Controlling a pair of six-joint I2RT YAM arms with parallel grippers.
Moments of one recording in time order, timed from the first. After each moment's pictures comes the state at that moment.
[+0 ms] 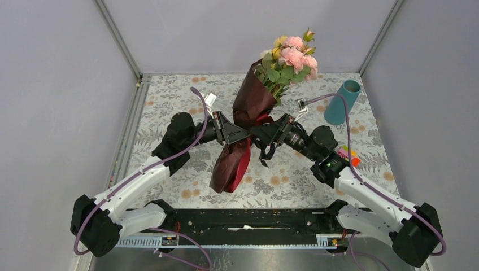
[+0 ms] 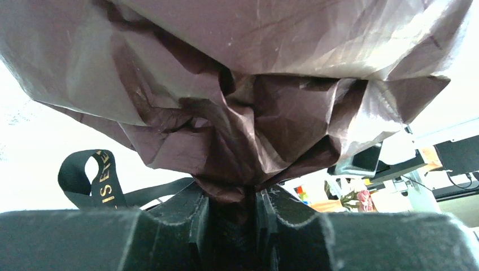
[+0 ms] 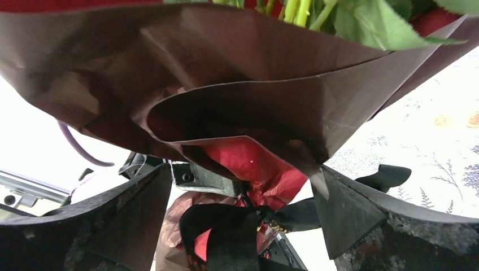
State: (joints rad) left arm -0.62 1.06 0.79 0.25 0.57 -0.89; right arm 0.68 0.96 0.64 0.44 -0.27 0.99
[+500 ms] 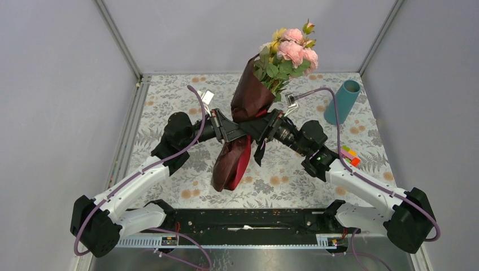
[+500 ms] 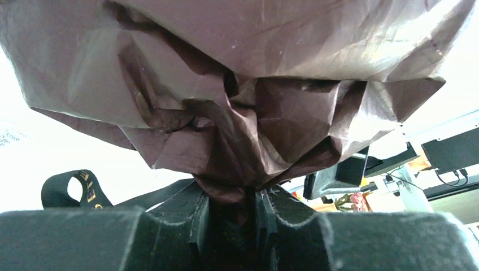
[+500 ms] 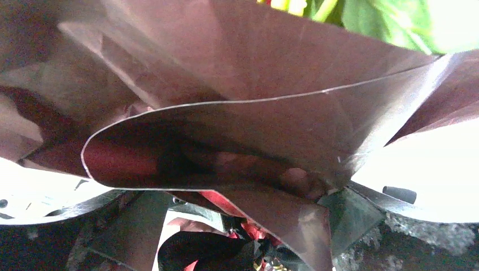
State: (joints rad) left arm -0.61 1.05 0.79 0.32 0.59 -0.92; right arm 0.75 1.09 0.72 0.52 -0.22 0.97
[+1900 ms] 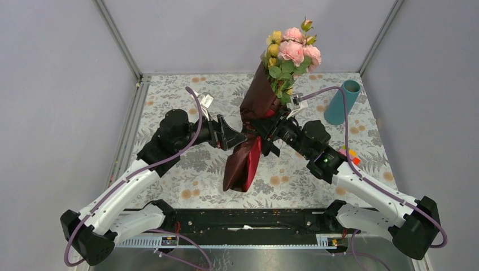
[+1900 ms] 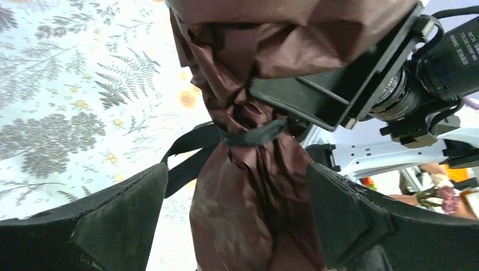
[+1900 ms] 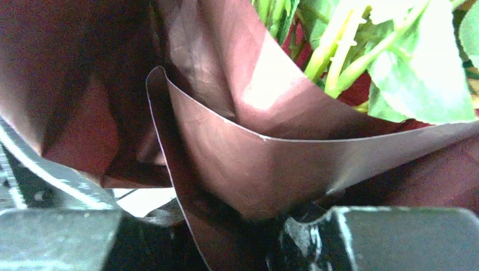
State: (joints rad) left arm -0.63 0.97 0.92 -0.12 0.45 -0.63; right arm 0.76 1.03 0.77 0.32 -0.04 0.68
